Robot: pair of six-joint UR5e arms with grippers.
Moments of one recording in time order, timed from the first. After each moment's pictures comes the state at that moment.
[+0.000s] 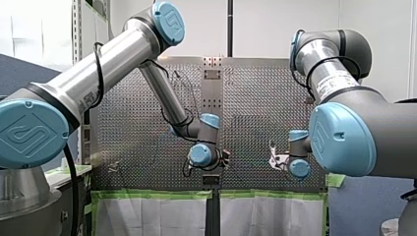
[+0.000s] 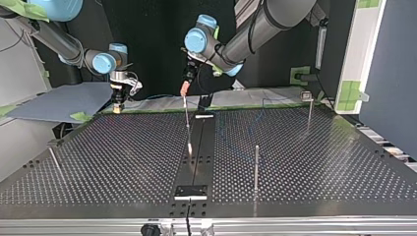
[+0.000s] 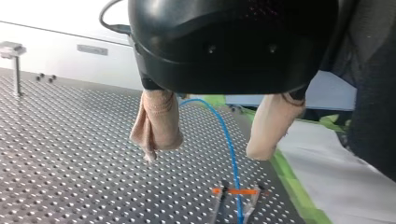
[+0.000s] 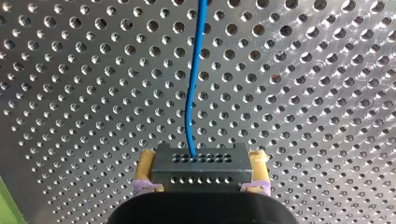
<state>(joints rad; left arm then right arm) -0.70 -2.38 -1.66 -2.48 -1.84 -1.59 1.78 -0.61 1.59 -0.94 1.57 1.54</state>
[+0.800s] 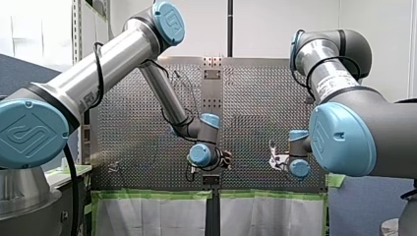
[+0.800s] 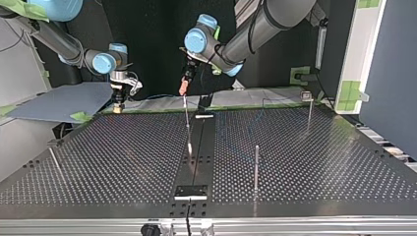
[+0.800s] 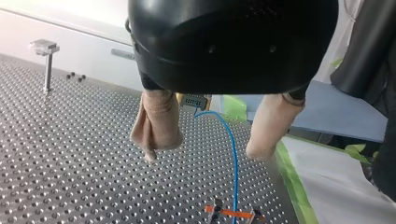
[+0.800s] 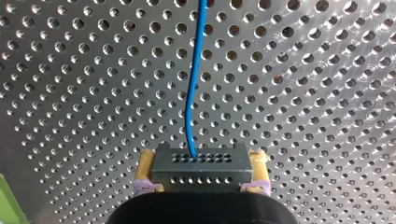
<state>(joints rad) -0.70 -2.38 -1.66 -2.49 -1.80 -1.74 1.78 -0.61 1.59 -0.94 1.57 1.54</state>
